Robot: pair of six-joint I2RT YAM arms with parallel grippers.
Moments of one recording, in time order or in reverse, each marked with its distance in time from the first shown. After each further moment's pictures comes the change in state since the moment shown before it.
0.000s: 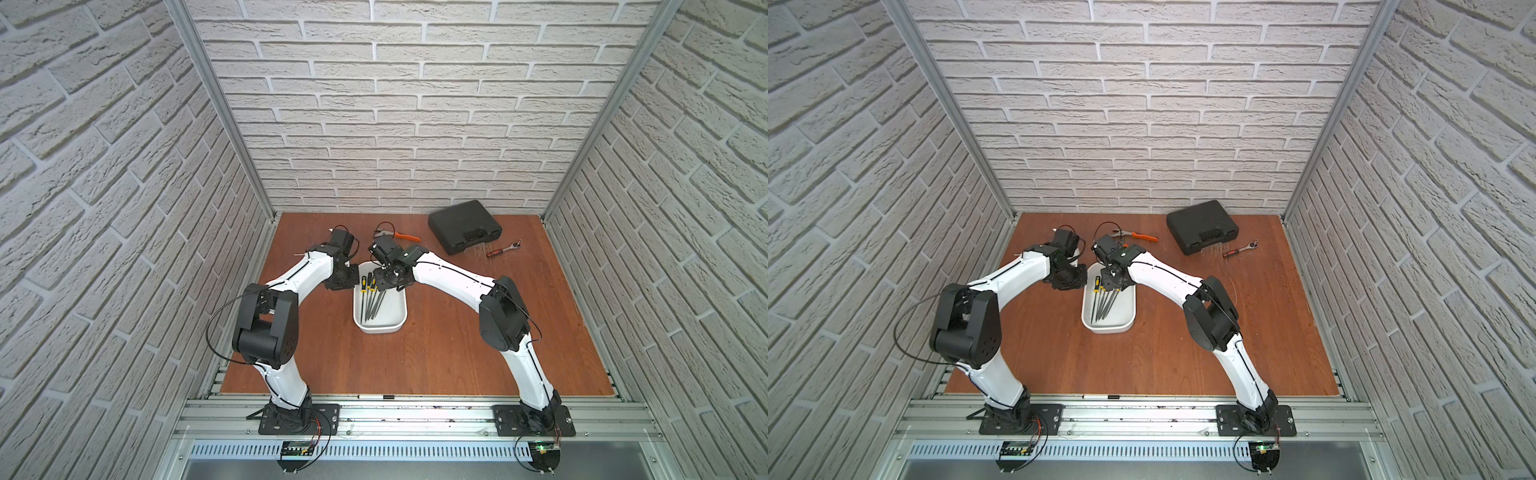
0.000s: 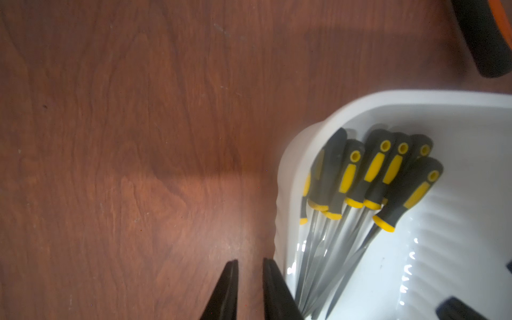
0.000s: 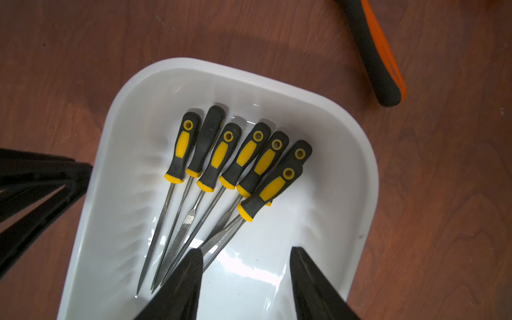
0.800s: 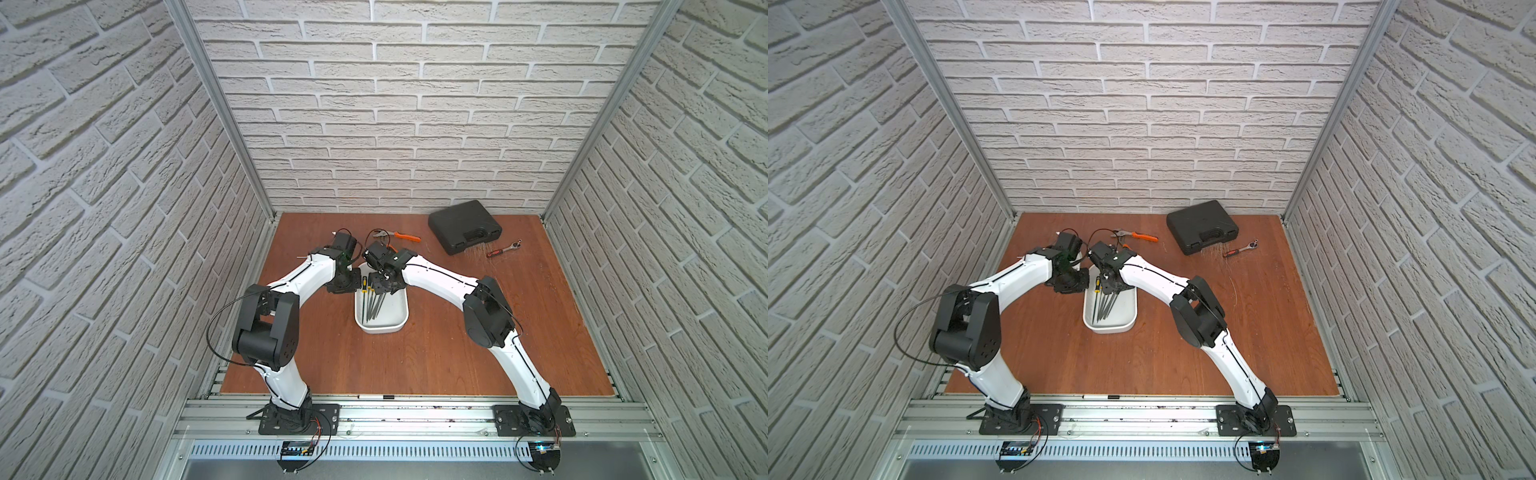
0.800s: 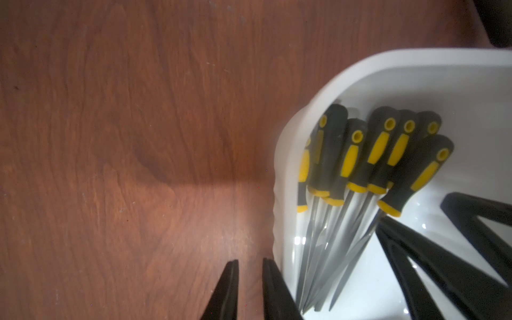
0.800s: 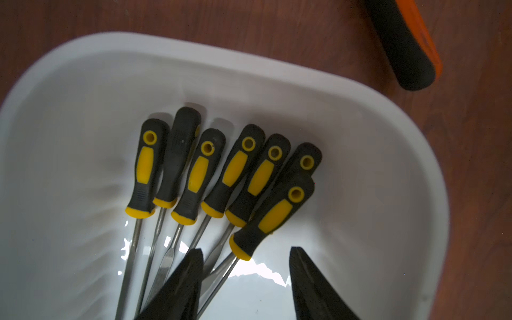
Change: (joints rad) left arm -0.019 -0.007 -0.023 0.003 0.005 0.002; right arm 0.012 0.126 0.088 -0.030 0.064 0.070
